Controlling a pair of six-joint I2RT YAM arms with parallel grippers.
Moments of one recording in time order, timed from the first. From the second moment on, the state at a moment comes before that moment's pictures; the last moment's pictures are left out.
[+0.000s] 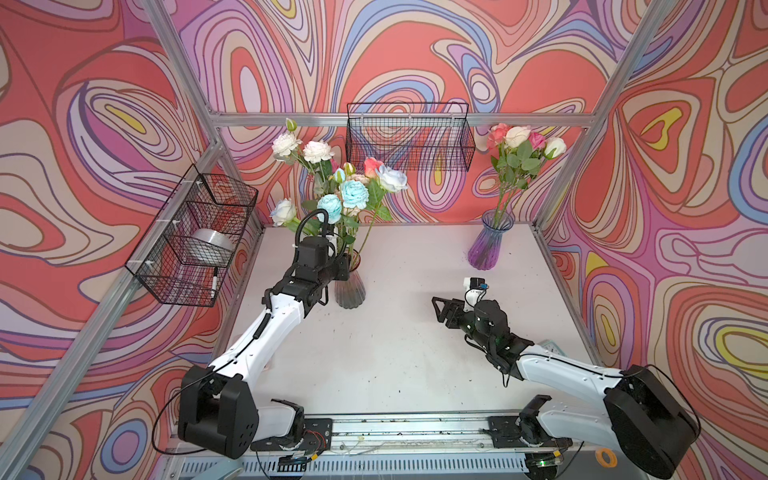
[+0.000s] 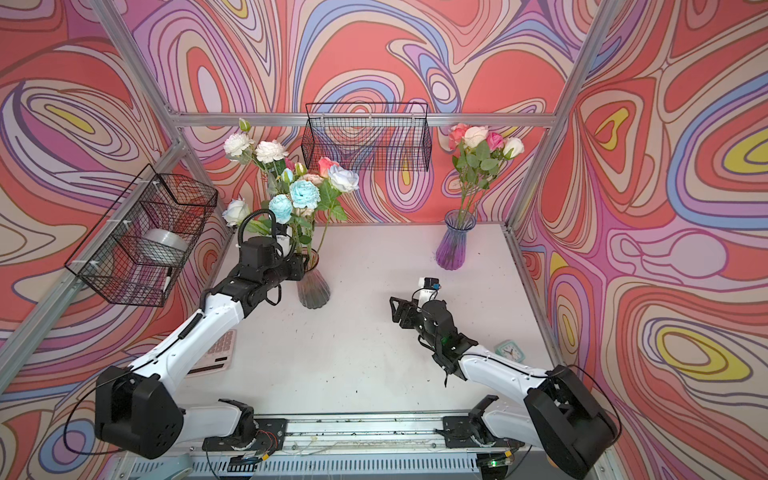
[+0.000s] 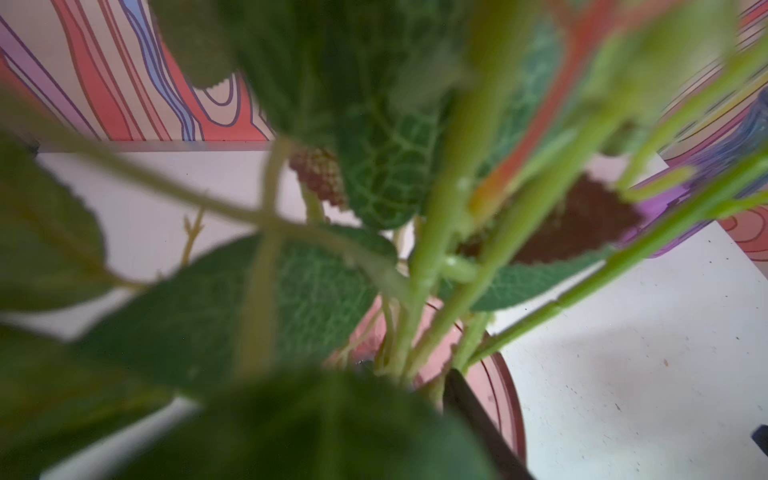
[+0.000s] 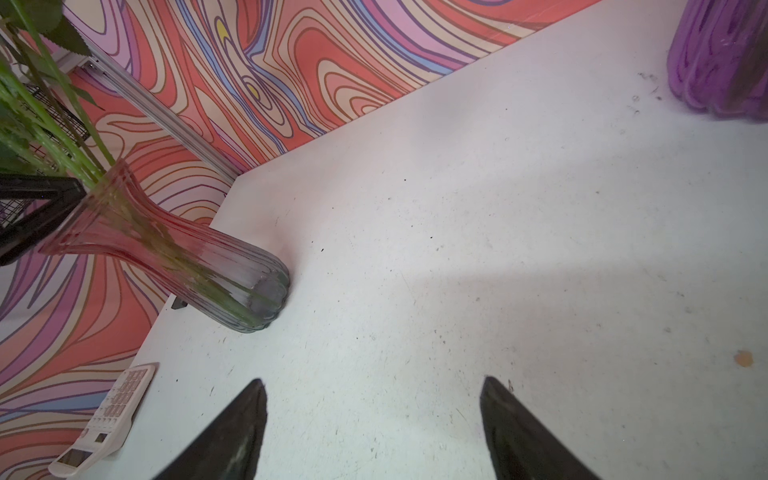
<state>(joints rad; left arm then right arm) -0.28 1.30 1.05 -0.27 0.01 -0.22 0.59 1.20 0.42 0.43 0.08 0.64</state>
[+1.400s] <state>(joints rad) -0.07 1.57 0.68 0.17 0.01 -0.75 0.59 1.07 0.42 0.33 0.10 0.61</state>
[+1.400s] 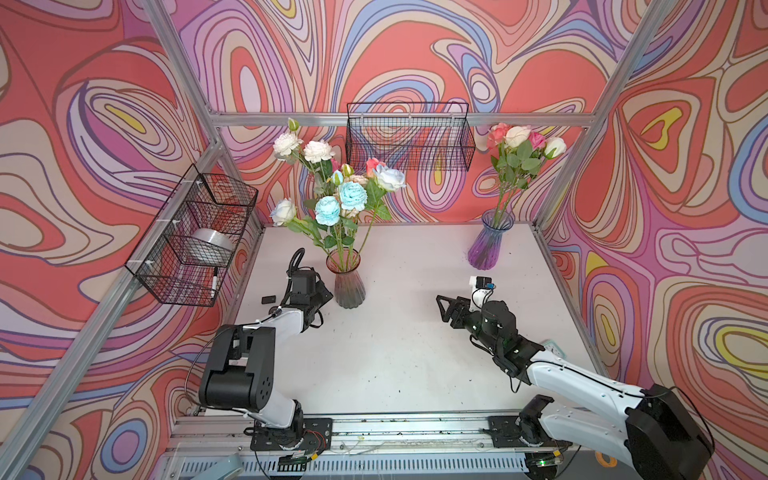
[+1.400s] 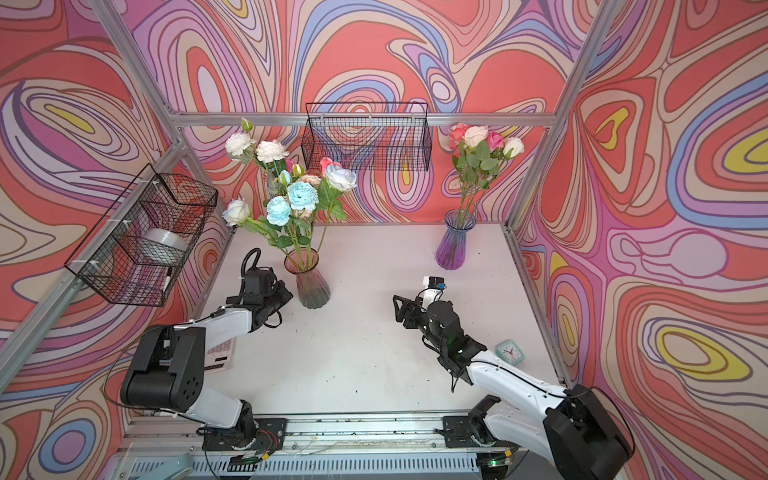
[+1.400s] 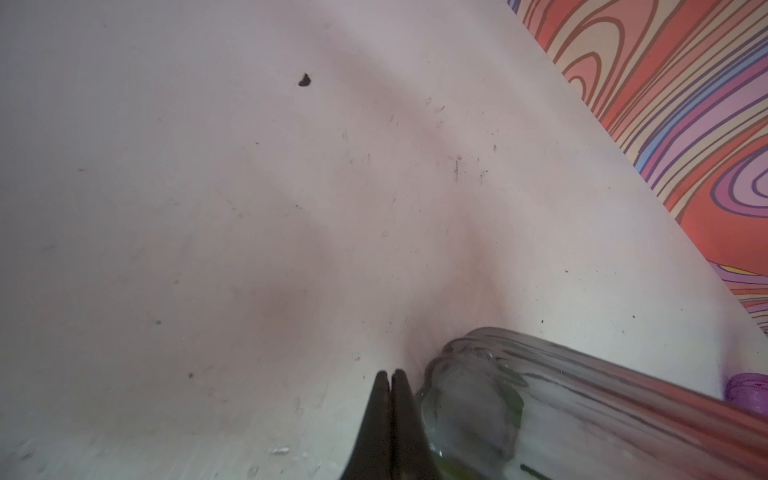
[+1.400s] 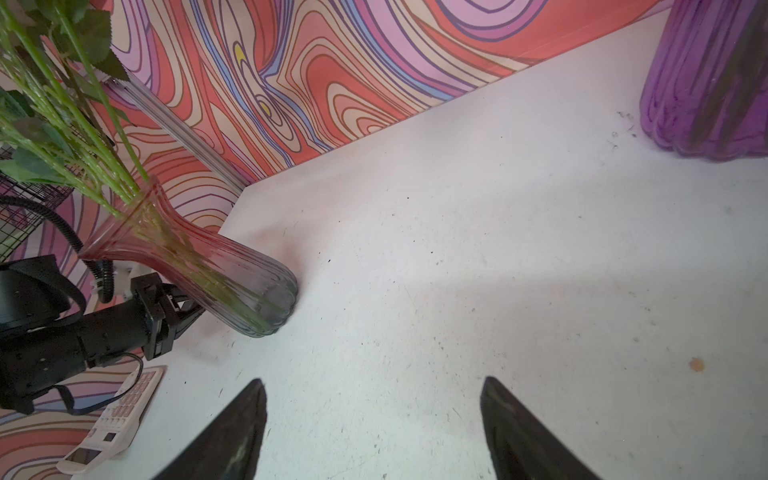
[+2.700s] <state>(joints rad) -0.28 1.00 0.56 0.09 -0.39 -0.45 0.59 1.14 0.65 0.08 0.52 0.33</state>
